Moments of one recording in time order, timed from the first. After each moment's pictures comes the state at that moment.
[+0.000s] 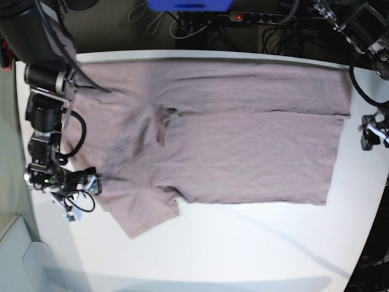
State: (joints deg) left arm -3.6 -18.3 -47.3 92.6 -21.3 -38.4 62.5; right arm 32.8 13.4 16.6 42.1 -10.0 34.5 -31.8
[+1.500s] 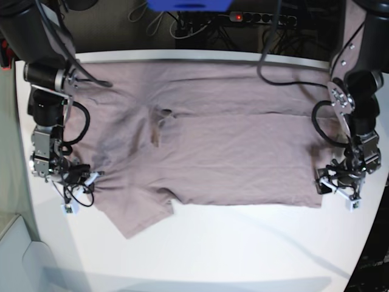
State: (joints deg) left arm -38.1 -20.7 -30.5 21.8 10.7 -26.7 16.1; right arm 31.5 13.8 16.7 34.8 -7.7 29.3 -22.2
